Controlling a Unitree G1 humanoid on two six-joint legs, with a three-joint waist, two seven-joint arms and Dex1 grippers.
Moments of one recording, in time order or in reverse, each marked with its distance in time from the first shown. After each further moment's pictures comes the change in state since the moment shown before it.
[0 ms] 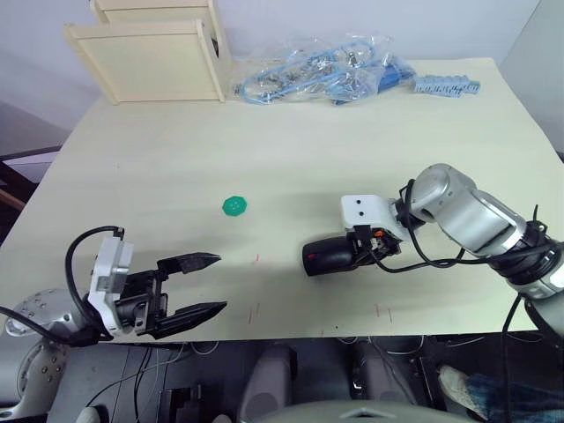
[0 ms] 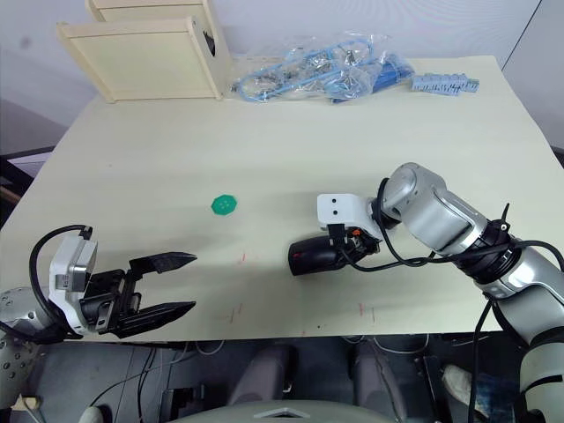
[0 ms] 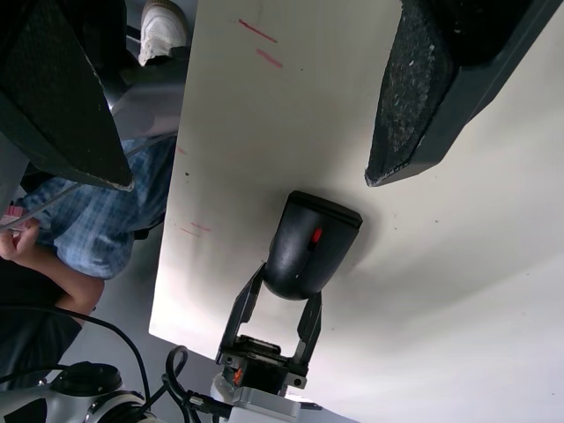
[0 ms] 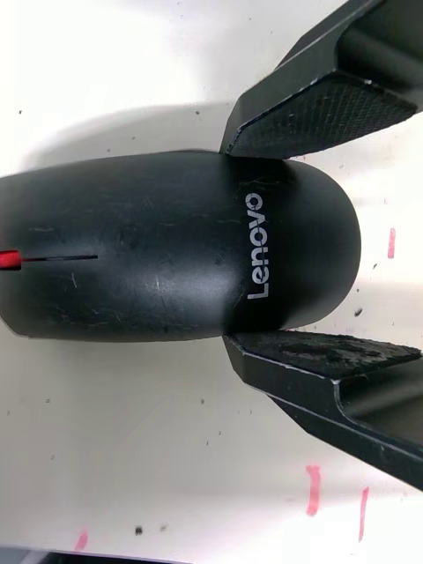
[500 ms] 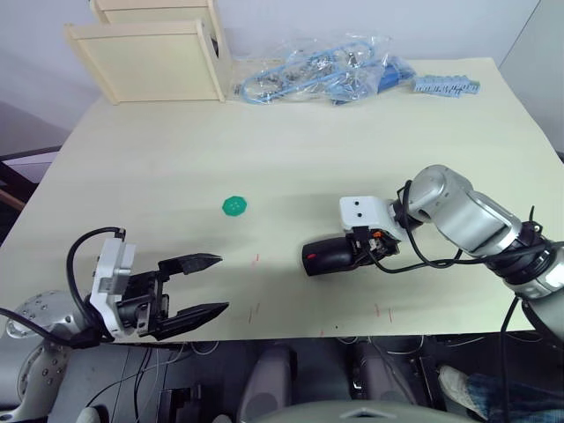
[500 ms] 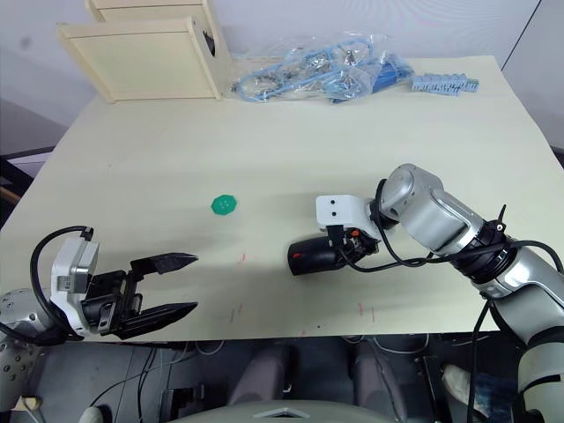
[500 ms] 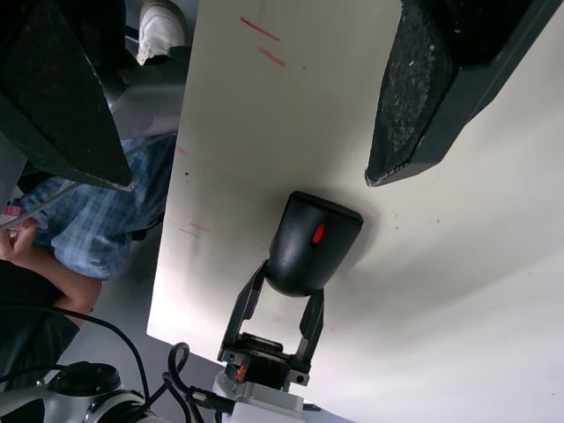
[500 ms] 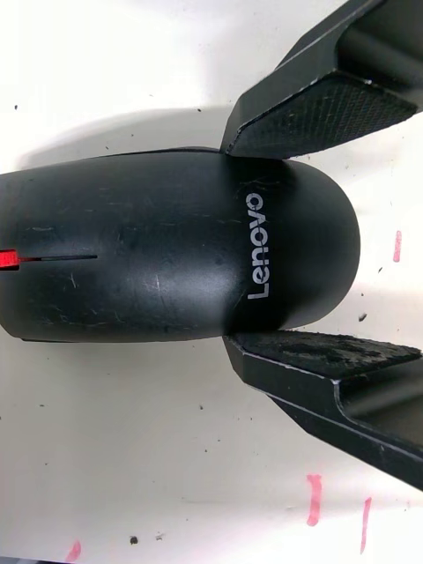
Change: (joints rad) left arm 0.011 -0.004 0.000 -0.018 0.000 0.000 0.014; right arm 0.001 0.008 0.008 0.015 -0.014 -0.016 0.006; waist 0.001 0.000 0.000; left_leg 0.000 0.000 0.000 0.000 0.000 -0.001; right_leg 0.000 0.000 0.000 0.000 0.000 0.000
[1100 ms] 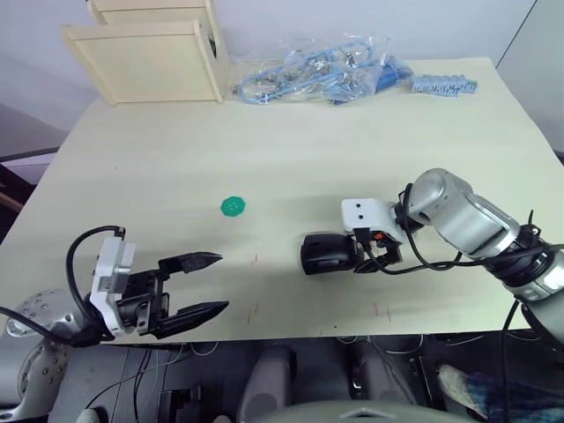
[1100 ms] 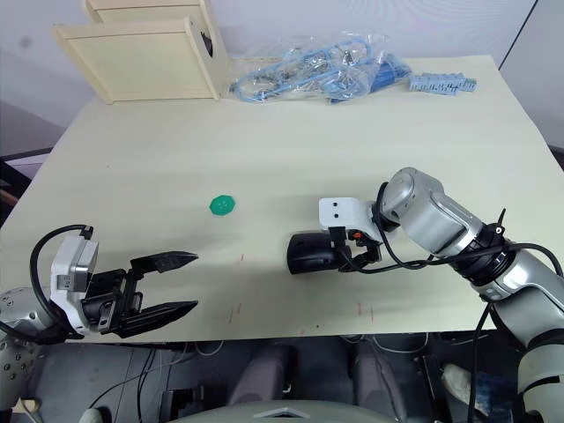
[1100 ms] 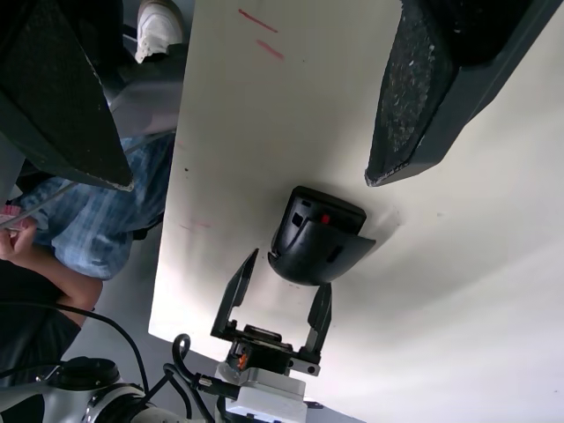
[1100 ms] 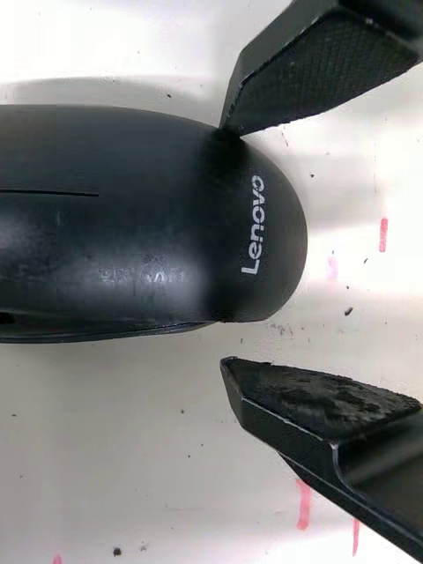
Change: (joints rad) left arm -0.011 0.000 0.000 0.000 -0.001 0.001 0.001; right arm 0.019 0.003 -0.001 0.013 -0.019 0.004 0.006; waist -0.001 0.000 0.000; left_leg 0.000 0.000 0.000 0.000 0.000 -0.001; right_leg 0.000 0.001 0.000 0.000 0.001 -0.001
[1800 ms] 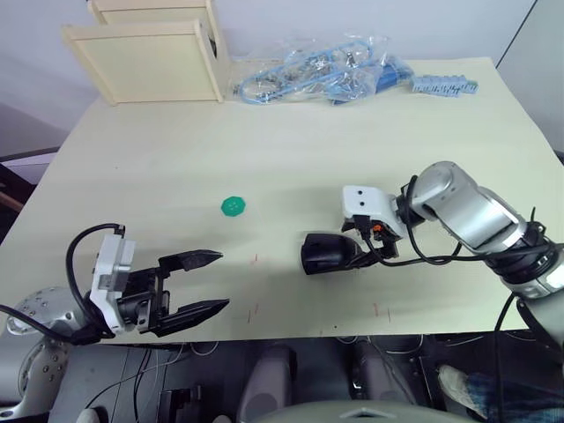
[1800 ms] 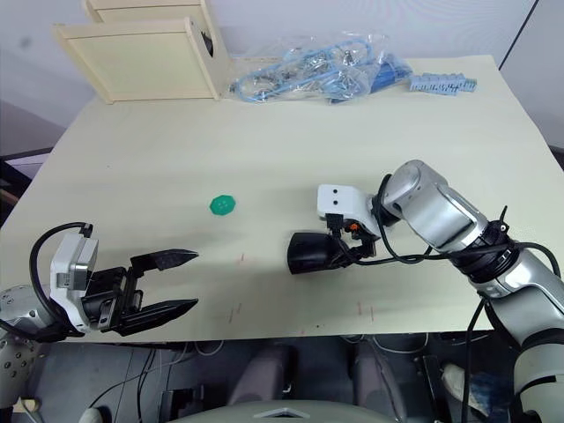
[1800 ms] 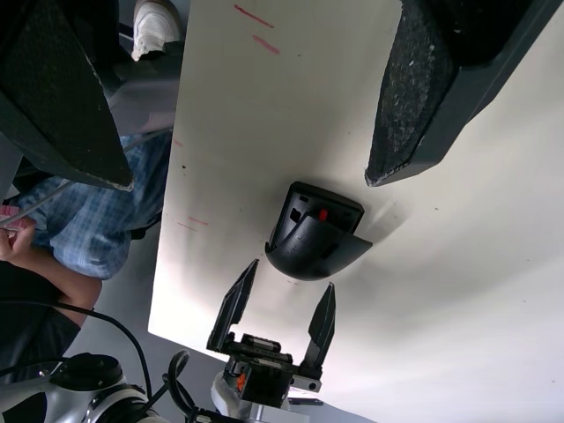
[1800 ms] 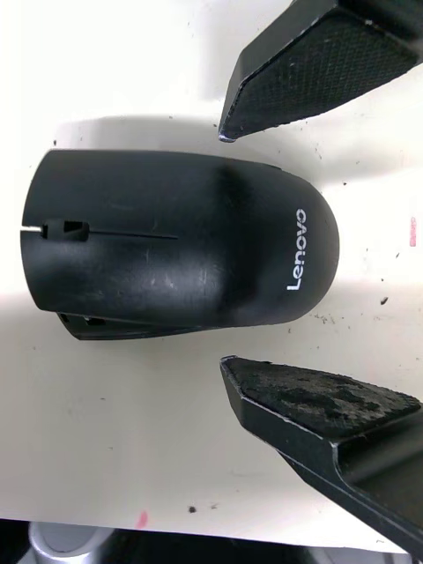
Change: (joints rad) left arm -0.017 0.000 -0.001 0.001 0.000 0.001 0.000; right arm 0.000 0.026 -0.093 -0.020 0.085 0.092 -0.020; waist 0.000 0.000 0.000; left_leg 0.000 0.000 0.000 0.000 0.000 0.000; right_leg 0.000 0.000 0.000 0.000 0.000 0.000
